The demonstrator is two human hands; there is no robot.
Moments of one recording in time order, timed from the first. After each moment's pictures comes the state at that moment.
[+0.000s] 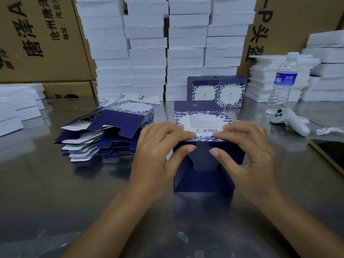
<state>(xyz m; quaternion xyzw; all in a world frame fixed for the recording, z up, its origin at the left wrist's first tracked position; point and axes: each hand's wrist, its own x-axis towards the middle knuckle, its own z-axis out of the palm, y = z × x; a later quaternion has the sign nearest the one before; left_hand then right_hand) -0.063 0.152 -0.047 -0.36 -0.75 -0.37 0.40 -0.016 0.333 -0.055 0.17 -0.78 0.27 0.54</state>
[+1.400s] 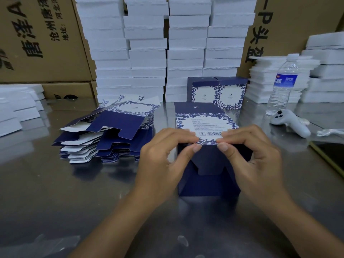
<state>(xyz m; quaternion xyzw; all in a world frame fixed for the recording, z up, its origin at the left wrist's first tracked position) -0.056 0.162 -0.047 -0.39 -0.68 -0.49 0.38 -0.011 0.329 -0.046 0.17 -0.76 0.39 0.50</state>
